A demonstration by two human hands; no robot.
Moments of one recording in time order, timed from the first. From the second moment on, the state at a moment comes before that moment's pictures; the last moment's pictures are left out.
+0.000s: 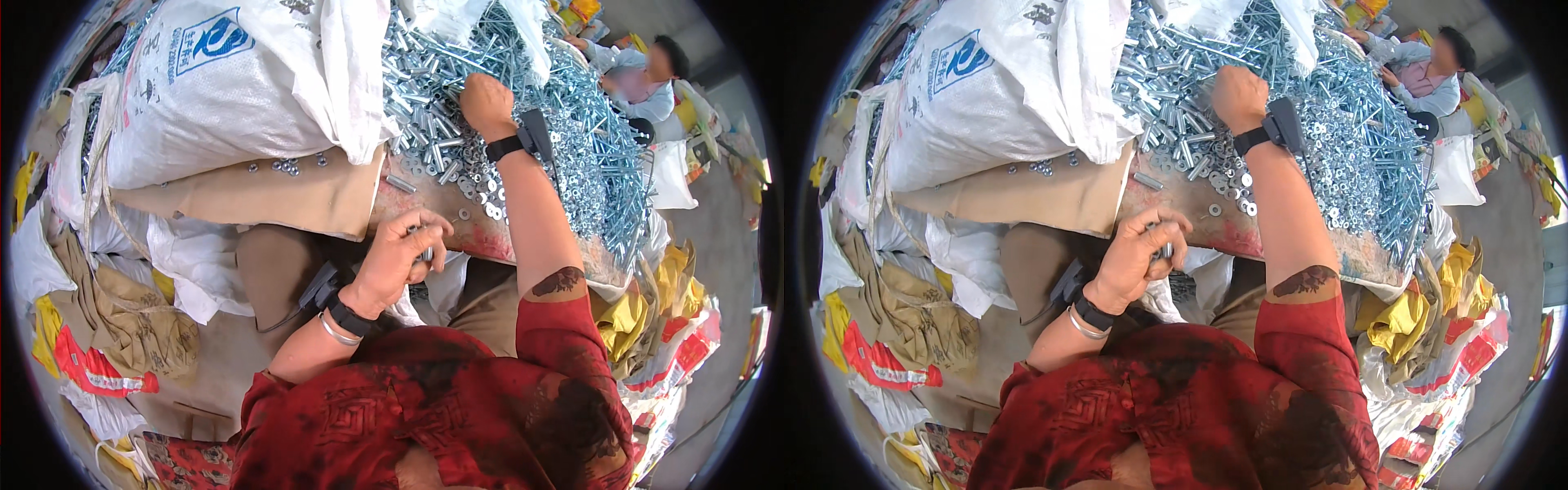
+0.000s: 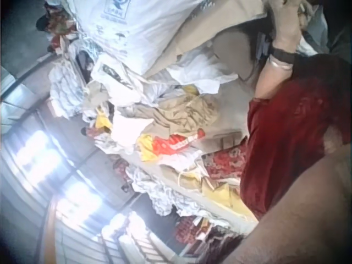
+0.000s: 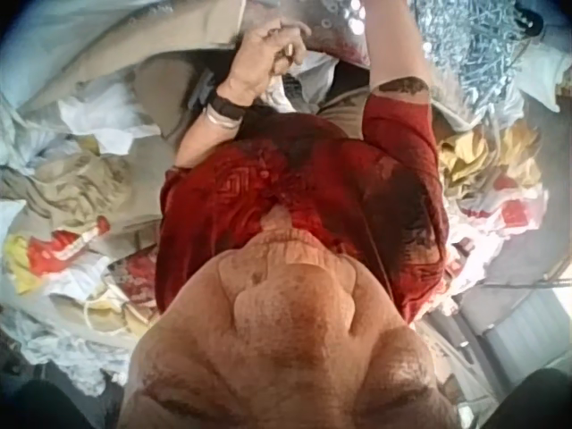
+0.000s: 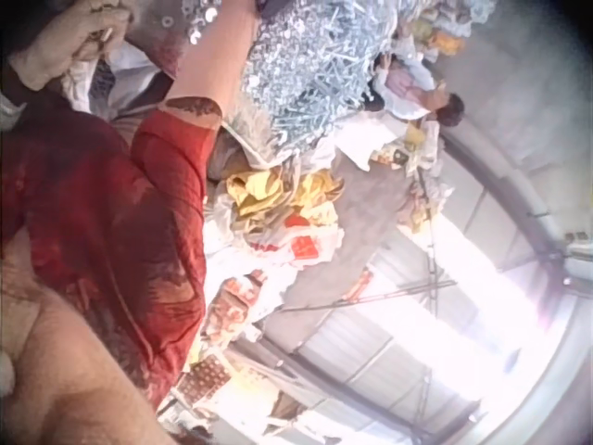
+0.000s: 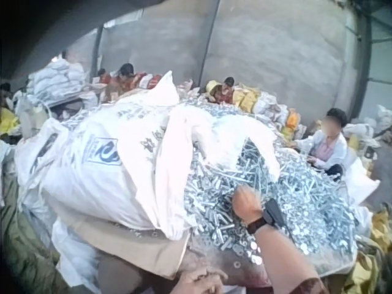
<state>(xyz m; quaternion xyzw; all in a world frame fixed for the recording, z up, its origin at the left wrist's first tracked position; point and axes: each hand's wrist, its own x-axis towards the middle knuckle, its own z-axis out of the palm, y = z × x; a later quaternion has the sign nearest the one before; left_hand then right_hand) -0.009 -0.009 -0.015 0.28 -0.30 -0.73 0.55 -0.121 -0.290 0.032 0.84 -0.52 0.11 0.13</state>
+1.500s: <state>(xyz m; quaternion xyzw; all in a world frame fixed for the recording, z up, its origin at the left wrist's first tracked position) -0.021 -0.004 -0.016 0.16 -0.09 -0.75 0.64 -0.217 0.003 0.048 0.62 -0.30 0.61 -0.38</state>
